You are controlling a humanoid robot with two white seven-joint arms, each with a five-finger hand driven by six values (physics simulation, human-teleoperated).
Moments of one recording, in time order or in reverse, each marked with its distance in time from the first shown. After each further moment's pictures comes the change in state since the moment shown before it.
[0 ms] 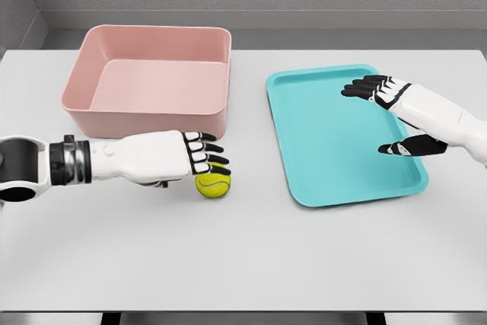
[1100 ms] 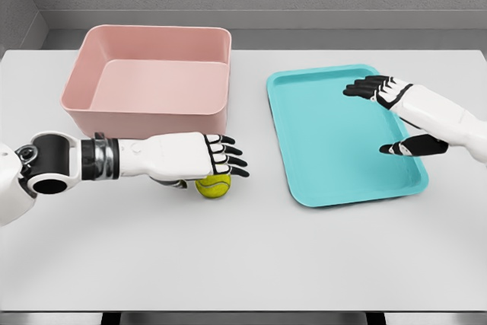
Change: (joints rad) left arm -0.055 -0.107 -0.071 0.091 -0.007 0.000 -0.026; right arm 0.002 0.000 -0.001 0.011 -0.001 0.000 0.000
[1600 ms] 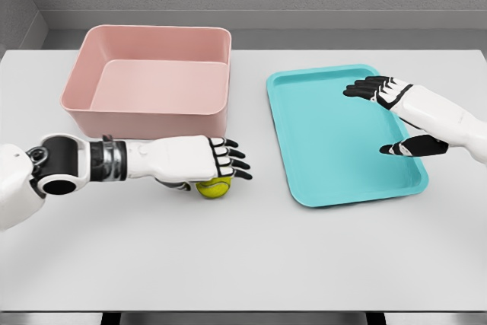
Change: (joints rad) left arm -0.002 -0.034 -0.017 0.034 -0.013 0.000 -0.001; right arm 0.000 -0.001 0.000 0.001 0.000 0.000 0.000
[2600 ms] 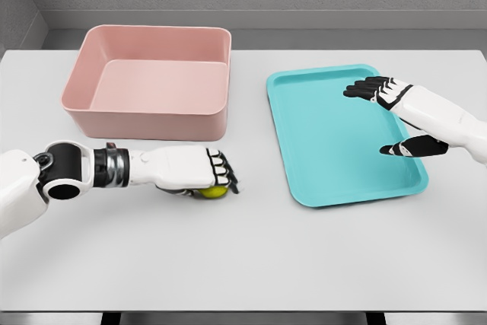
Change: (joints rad) left arm 0.008 -0.008 -0.035 0.053 0.009 0.002 -0.015; right arm 0.002 0.000 0.000 0.001 0.000 0.000 0.000
